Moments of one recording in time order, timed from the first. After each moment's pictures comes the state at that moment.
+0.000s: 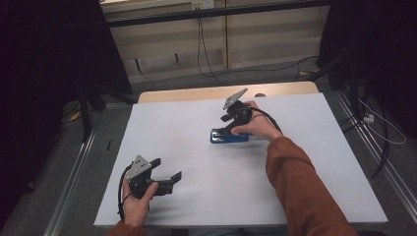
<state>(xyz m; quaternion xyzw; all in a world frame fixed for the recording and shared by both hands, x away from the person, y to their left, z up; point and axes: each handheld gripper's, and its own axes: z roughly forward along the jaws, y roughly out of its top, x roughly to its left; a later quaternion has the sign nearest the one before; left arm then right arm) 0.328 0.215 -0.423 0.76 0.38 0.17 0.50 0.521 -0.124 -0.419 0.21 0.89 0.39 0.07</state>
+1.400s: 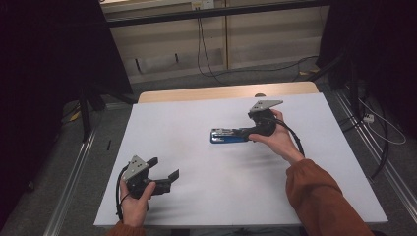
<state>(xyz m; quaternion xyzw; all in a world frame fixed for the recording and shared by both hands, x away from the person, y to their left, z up) 0.327 0.221 -0.421 0.74 0.39 0.18 0.52 0.458 -0.182 -0.414 0.36 0.79 0.46 0.17</state>
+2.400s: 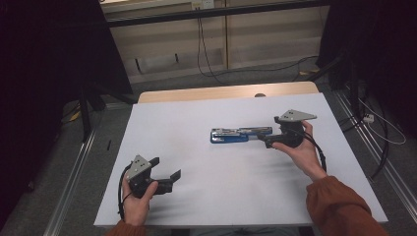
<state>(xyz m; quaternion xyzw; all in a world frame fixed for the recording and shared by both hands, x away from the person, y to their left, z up) 0.328 0.215 -0.423 0.76 0.38 0.18 0.50 0.409 -0.240 -0.420 0.41 0.74 0.48 0.24</state>
